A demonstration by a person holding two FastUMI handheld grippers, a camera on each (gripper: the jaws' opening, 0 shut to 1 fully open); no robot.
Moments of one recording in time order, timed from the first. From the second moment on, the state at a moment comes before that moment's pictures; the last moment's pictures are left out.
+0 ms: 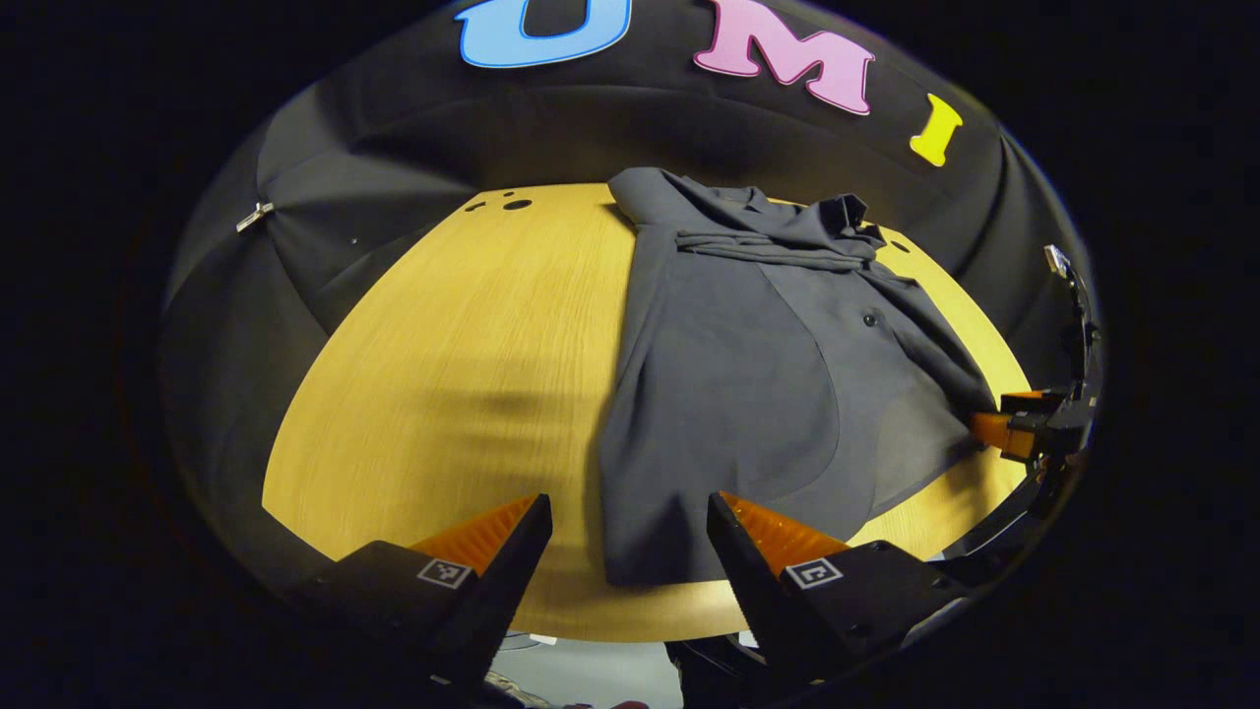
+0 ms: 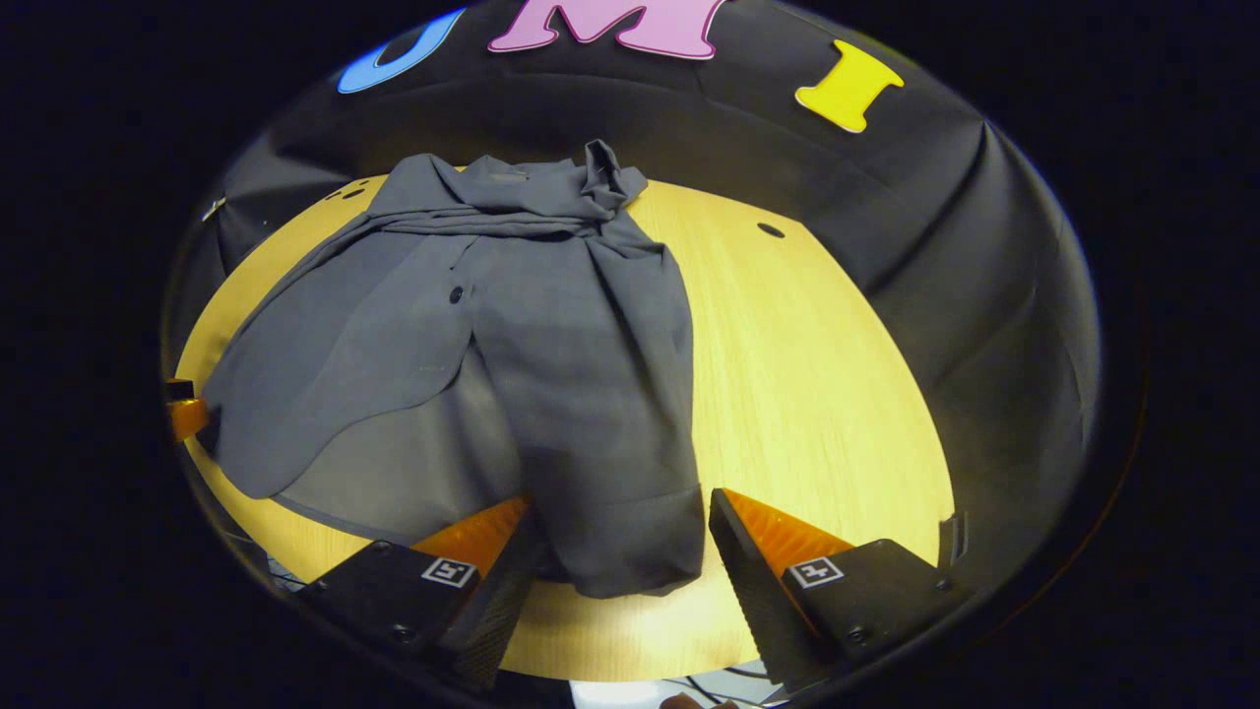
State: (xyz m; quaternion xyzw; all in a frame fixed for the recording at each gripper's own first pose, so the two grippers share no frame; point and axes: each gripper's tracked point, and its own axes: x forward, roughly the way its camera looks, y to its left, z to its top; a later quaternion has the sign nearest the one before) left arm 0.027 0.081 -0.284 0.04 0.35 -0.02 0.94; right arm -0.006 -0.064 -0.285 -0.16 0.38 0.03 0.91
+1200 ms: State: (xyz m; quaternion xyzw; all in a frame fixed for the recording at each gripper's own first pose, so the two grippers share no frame) left arm 0.055 0.011 -0.292 -0.01 0.34 -0.07 0.94; right arm 0.005 -0.040 -0.292 -0.08 0.43 0.08 0.89
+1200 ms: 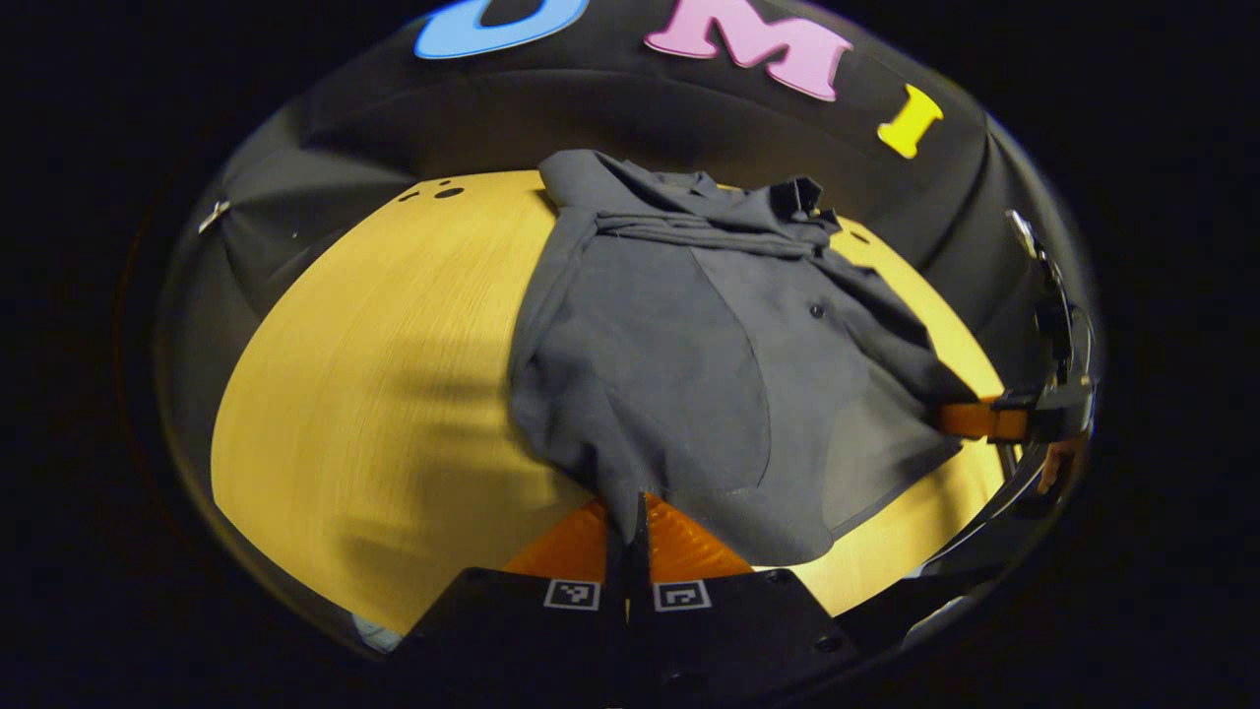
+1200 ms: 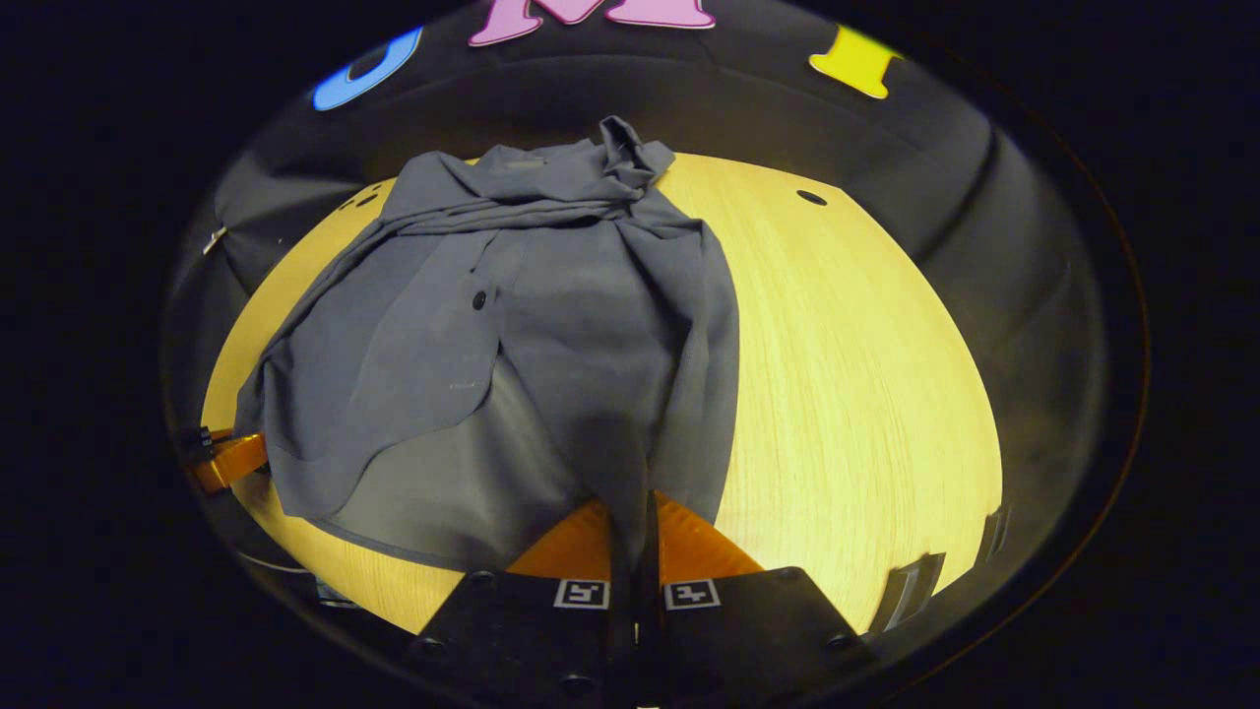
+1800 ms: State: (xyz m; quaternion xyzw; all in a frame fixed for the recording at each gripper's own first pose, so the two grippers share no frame) left arm 0.075 -0.024 -0.186 -0.08 0.26 -0.09 0.96; right arm 0.034 -0.009 -0.223 -0.03 0.41 0.15 0.90
